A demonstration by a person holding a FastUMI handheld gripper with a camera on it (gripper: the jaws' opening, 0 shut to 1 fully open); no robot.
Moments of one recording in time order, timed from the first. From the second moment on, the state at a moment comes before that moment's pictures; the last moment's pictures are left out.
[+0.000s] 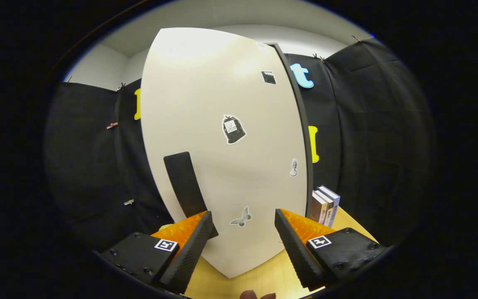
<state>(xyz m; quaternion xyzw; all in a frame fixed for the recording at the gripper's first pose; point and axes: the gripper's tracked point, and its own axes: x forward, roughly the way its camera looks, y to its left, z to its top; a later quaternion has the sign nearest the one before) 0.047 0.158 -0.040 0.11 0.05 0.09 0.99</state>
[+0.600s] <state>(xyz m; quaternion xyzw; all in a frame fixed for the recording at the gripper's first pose) 0.052 0.152 -0.051 0.09 0.05 0.06 0.99</state>
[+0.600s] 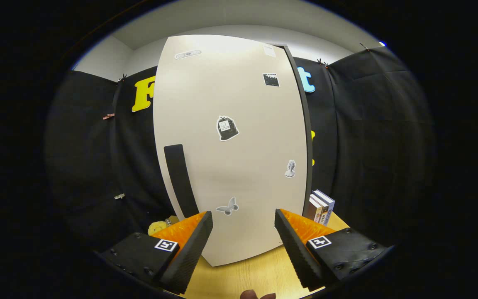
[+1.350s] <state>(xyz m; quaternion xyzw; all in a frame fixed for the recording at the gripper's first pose) 0.052 0.137 -0.051 0.09 0.05 0.05 0.99</state>
